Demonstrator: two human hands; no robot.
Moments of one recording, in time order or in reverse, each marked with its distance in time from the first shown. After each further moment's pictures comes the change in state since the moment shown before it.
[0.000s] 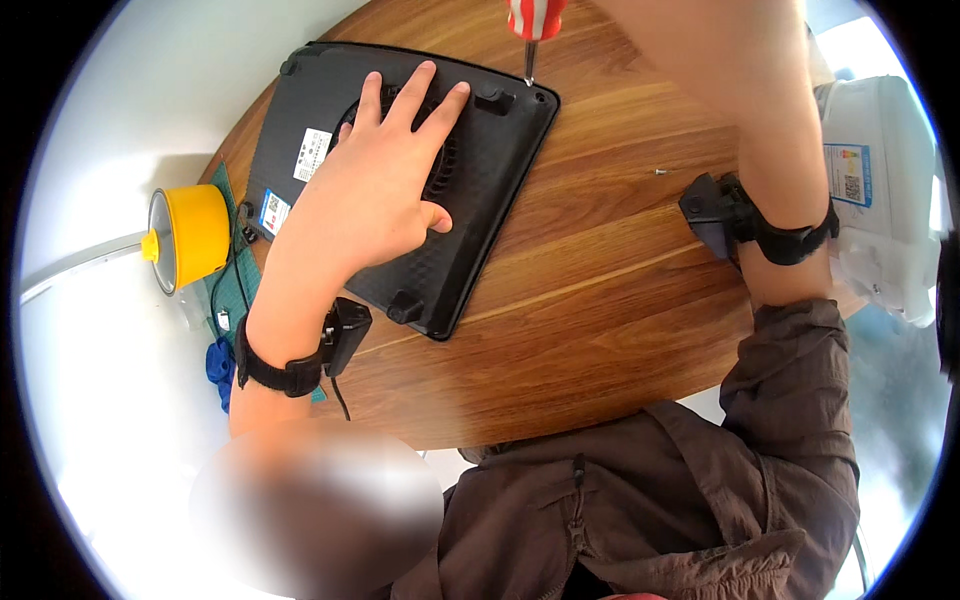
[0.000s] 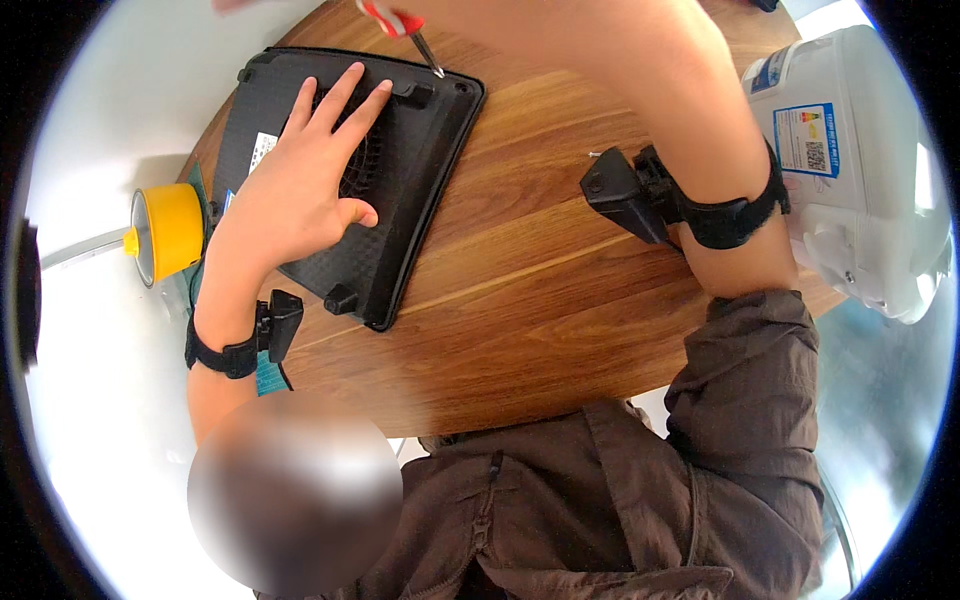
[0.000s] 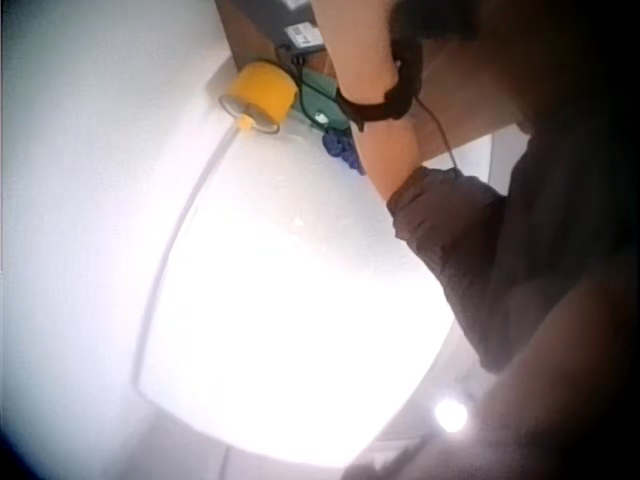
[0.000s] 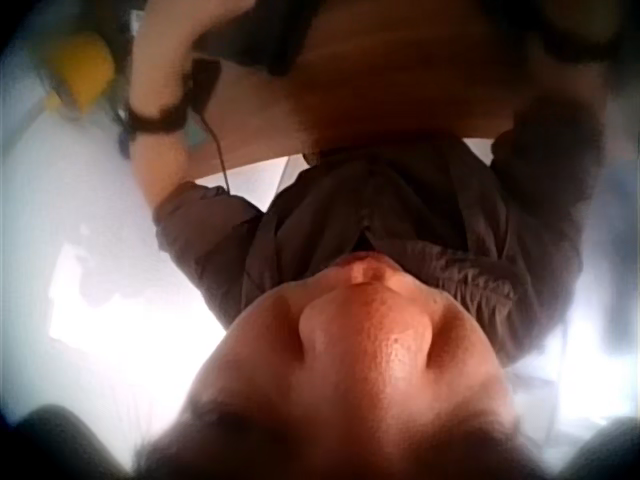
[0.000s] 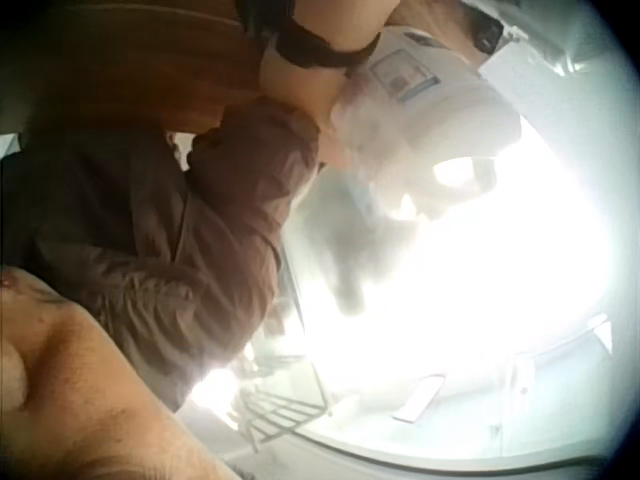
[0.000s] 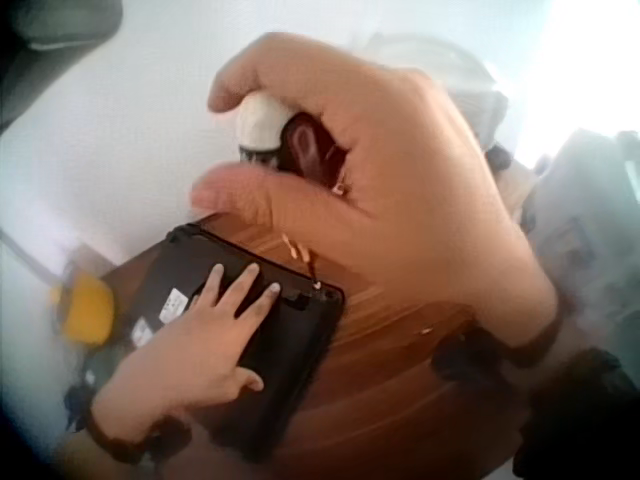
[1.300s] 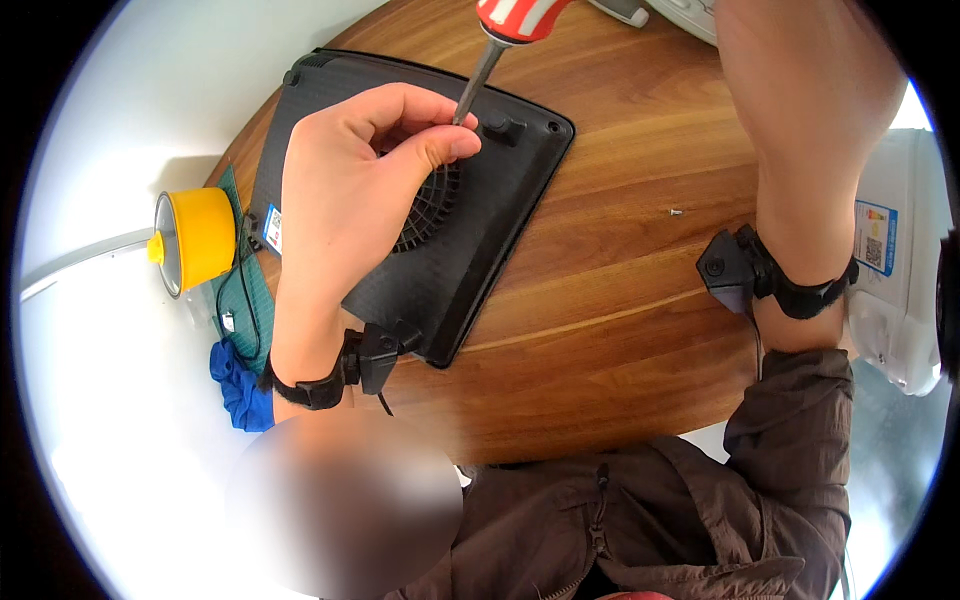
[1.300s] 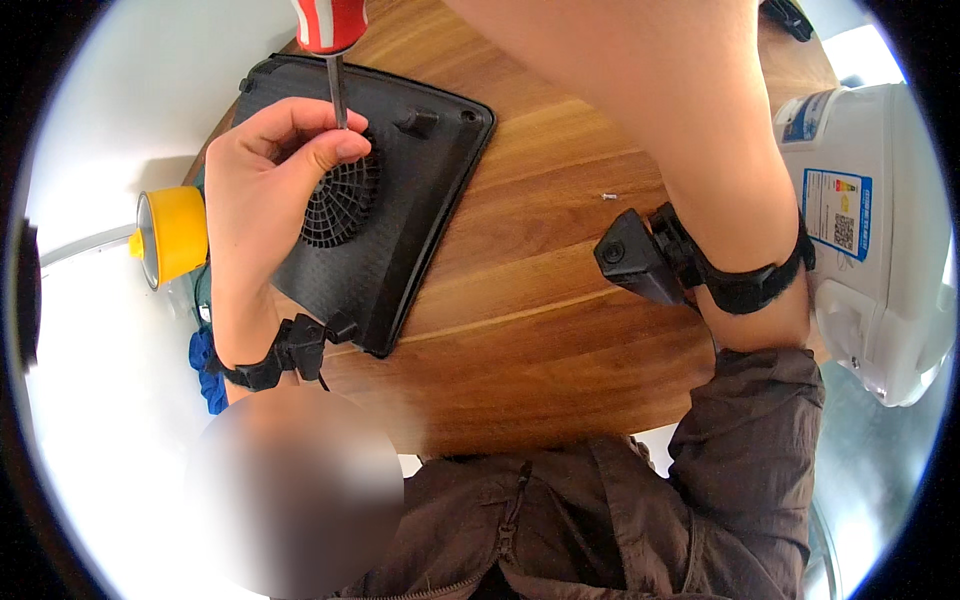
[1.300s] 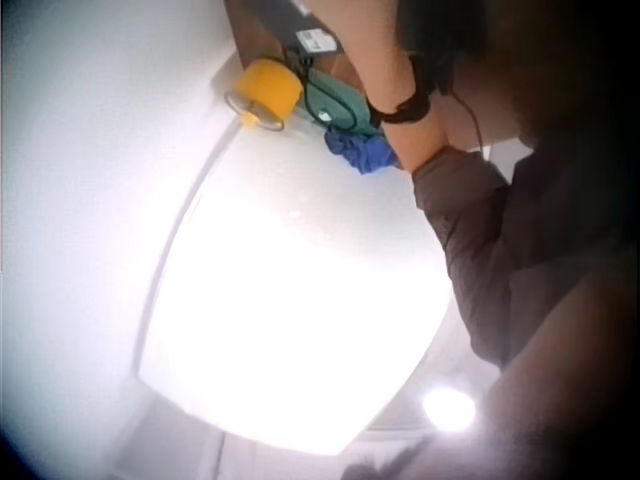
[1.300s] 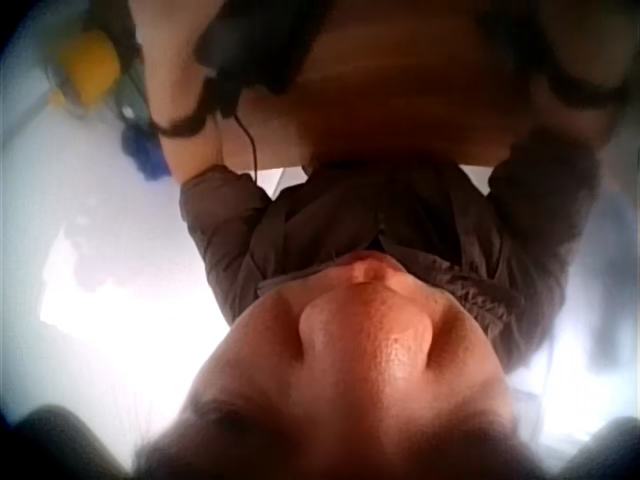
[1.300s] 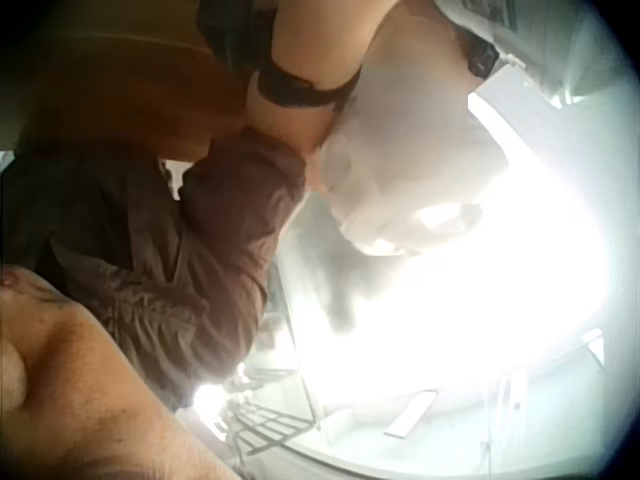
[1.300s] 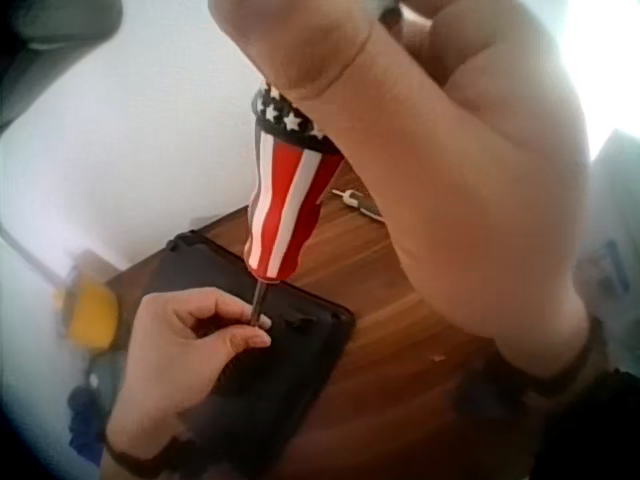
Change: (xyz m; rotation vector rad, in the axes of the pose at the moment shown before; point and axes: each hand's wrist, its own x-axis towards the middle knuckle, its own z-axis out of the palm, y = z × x) left_hand -0.010 -0.005 -0.060 -0.978 0.530 -0.187; right_hand -0.006 0.053 -0.044 0.424 0.466 0.266
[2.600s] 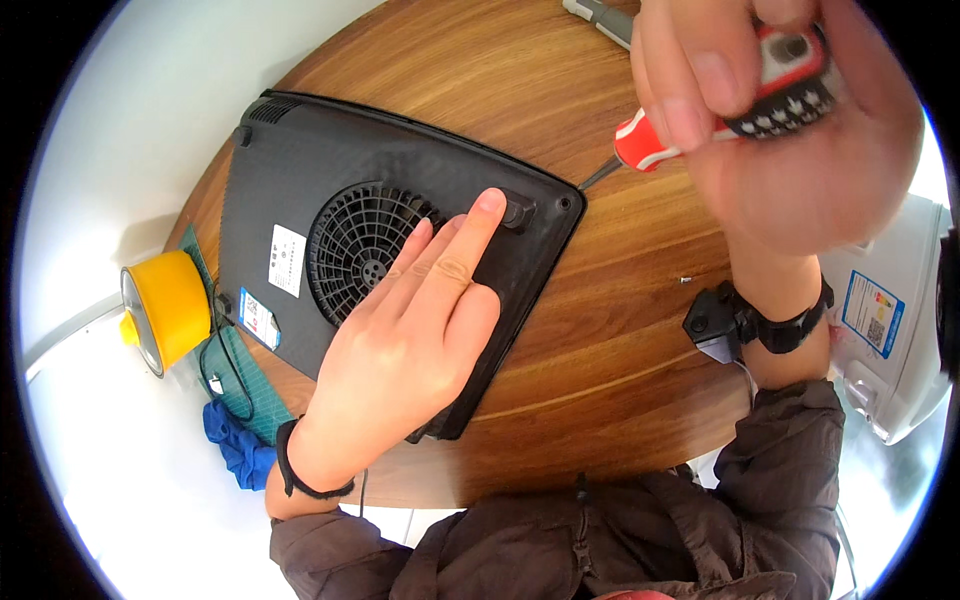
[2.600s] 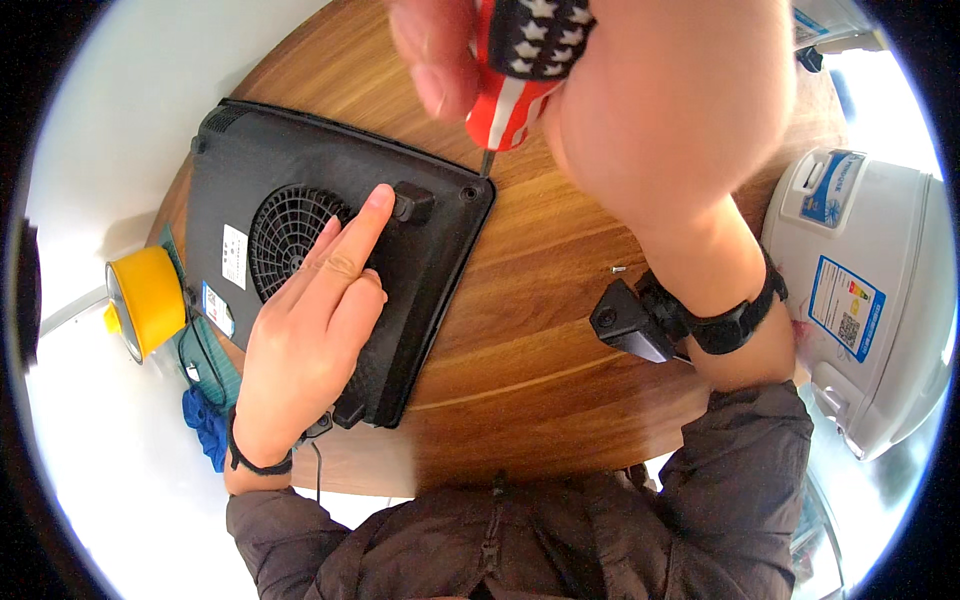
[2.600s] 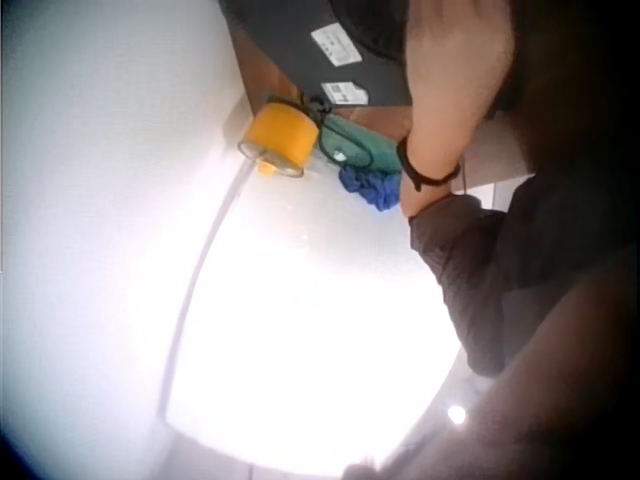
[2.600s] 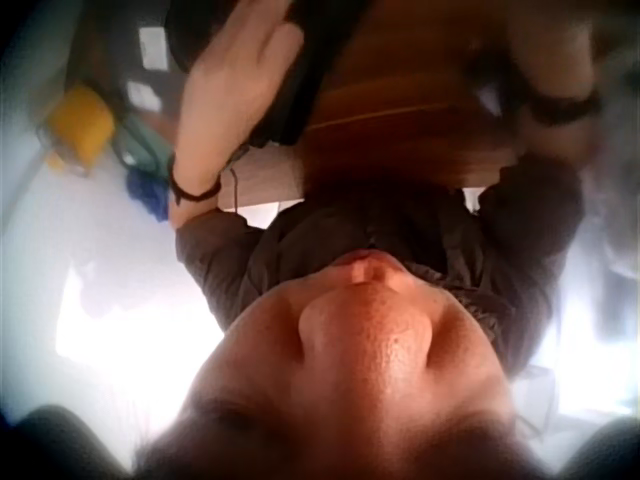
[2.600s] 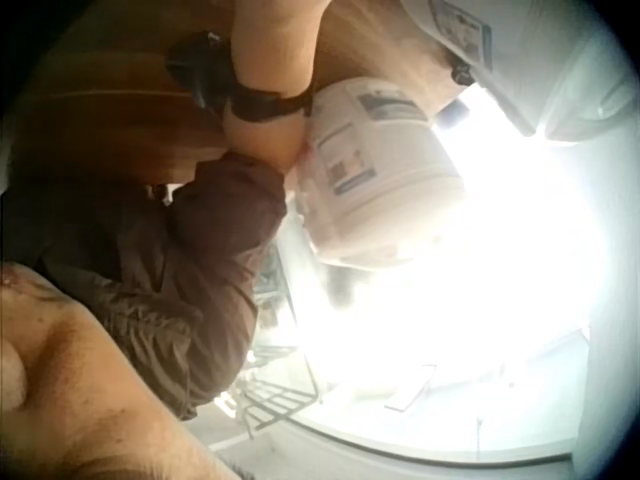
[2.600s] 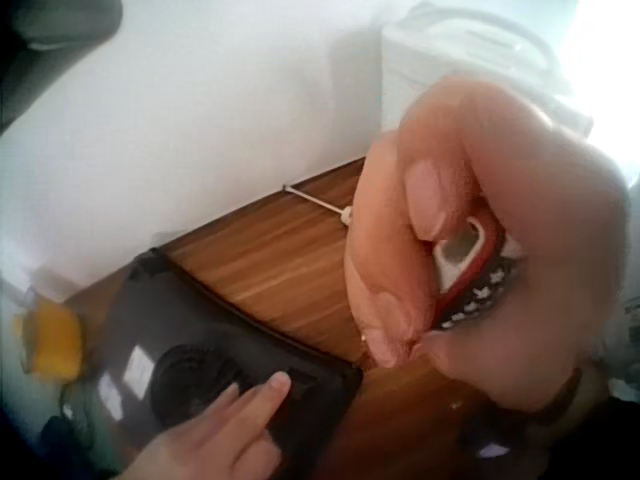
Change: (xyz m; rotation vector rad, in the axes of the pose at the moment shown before) left_hand -0.035 0.037 0.057 0.674 -0.277 0.622; right_hand -0.019 -0.045 -0.017 0.439 -0.401 0.089
